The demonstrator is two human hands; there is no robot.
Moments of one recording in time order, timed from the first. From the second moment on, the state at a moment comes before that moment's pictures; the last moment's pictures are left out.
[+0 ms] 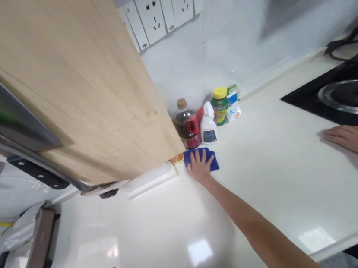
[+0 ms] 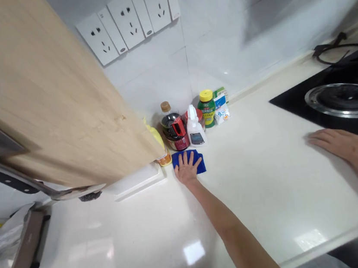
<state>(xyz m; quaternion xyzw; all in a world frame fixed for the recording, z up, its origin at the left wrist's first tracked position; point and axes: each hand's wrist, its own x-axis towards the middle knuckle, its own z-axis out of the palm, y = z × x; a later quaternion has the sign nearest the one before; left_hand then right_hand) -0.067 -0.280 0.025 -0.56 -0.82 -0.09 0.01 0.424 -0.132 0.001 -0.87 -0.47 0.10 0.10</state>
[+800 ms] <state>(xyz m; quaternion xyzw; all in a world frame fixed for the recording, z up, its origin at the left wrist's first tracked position) -0.068 -0.295 0.022 -0.57 -0.82 -0.11 0.03 0.346 -0.234 -0.007 -0.84 -0.54 -0.01 0.08</state>
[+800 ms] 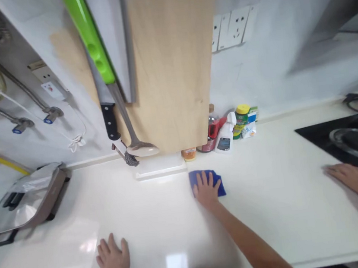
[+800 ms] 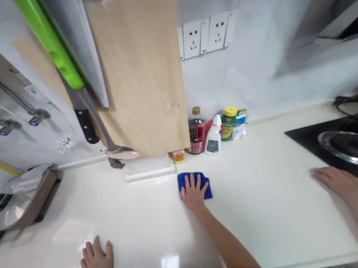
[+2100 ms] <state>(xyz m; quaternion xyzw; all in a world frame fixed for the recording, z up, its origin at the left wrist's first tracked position) -0.078 -0.296 0.004 -0.56 -0.81 -0.14 0.05 0.358 -0.196 -0.013 -0.85 -0.53 -0.01 0.05</state>
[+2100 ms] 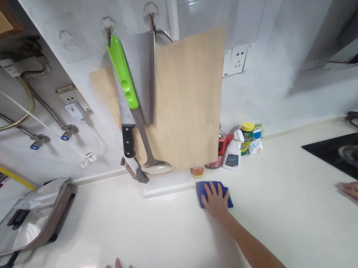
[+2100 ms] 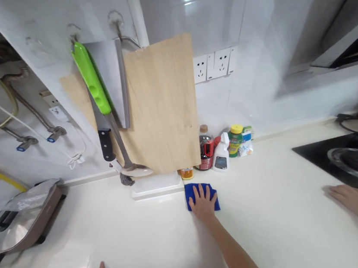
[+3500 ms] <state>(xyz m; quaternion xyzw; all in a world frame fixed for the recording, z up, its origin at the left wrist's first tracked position) -0.203 -0.323 0.008 -0.60 -0.78 -0.21 0.02 0.287 -0.298 -0.005 -0.61 -0.78 0.02 0.08</state>
